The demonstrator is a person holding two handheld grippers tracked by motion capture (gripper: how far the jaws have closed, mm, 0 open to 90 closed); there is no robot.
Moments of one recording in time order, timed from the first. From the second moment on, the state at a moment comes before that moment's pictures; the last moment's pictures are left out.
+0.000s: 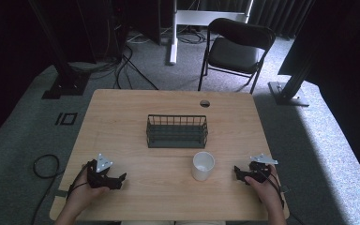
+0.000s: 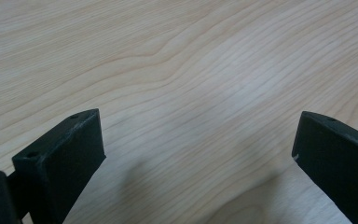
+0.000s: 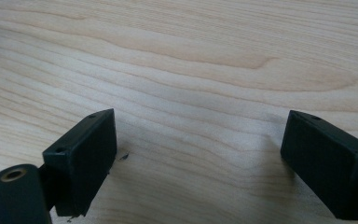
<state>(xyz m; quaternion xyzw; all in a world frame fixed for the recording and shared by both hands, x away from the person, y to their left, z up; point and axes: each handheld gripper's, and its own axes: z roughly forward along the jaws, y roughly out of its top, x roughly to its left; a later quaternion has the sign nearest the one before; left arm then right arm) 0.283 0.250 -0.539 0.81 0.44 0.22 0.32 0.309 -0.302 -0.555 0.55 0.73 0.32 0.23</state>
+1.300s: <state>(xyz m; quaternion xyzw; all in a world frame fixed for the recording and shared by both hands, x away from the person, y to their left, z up) 0.288 0.167 -0.515 0.83 0.32 0.18 0.41 0.309 -0.302 -0.555 0.55 0.74 0.32 0.23</state>
